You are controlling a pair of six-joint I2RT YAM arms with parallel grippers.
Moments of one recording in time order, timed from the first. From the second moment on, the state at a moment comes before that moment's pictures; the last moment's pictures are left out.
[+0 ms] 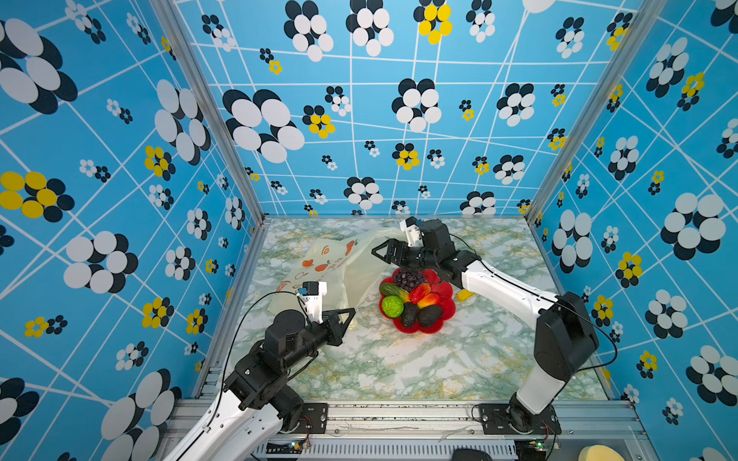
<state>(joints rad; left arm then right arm) -0.63 0.49 0.59 -0.41 0.16 -0.75 0.63 1.66 1.30 -0.16 -0.41 0.76</state>
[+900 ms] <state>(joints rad) -0.63 0.53 0.59 -0.48 0.04 -0.80 0.72 1.42 1.29 -0.84 -0.09 0.39</state>
